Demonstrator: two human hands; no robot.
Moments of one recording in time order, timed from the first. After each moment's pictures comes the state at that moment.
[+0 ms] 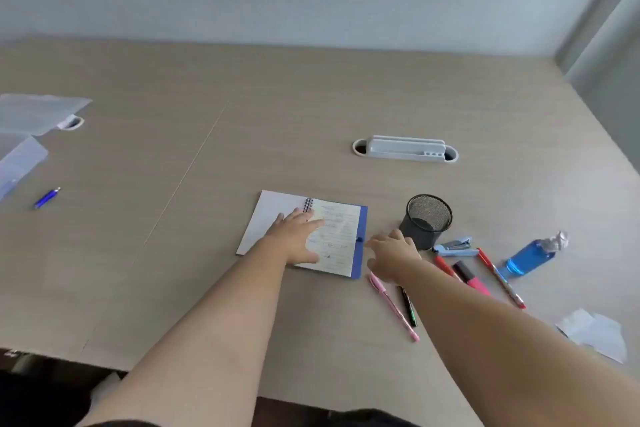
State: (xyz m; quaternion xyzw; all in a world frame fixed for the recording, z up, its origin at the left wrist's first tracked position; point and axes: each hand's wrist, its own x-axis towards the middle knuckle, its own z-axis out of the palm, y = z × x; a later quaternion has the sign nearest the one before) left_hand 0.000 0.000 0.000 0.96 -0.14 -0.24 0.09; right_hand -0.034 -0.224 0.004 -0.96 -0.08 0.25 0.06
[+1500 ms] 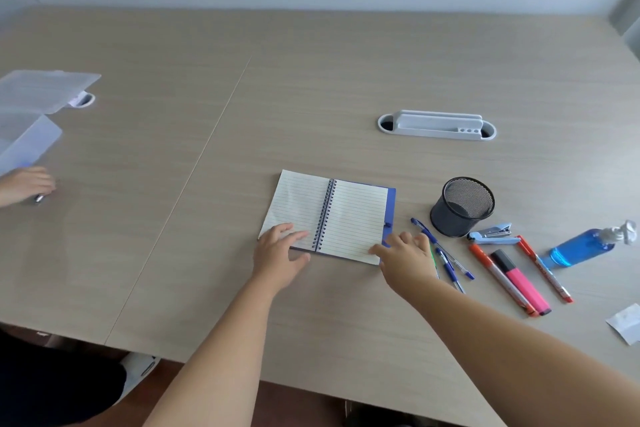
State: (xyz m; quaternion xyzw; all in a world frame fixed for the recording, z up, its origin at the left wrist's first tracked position) left_hand -0.053 0.065 -0.061 0.96 0.05 -0.10 0.25; right_hand -0.058 -0.191 -0.031 -0.98 -0.13 0.14 -0.01
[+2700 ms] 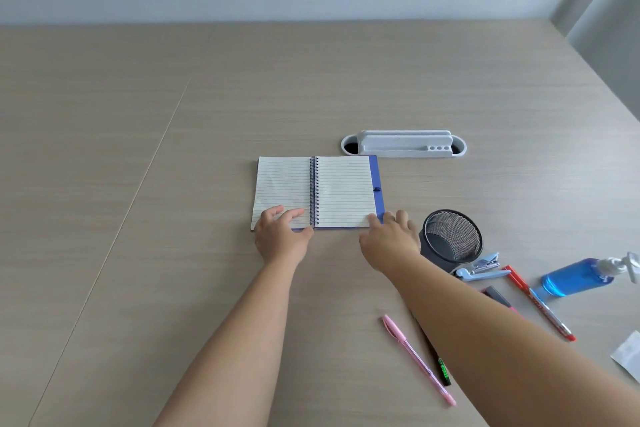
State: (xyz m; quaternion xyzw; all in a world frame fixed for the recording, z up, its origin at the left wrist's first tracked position) left_hand 0.094 -0.020 -0.068 0.92 0.17 -0.04 0.34; right_hand 0.070 -0.205 -0.037 -0.98 0.08 0.18 0.04
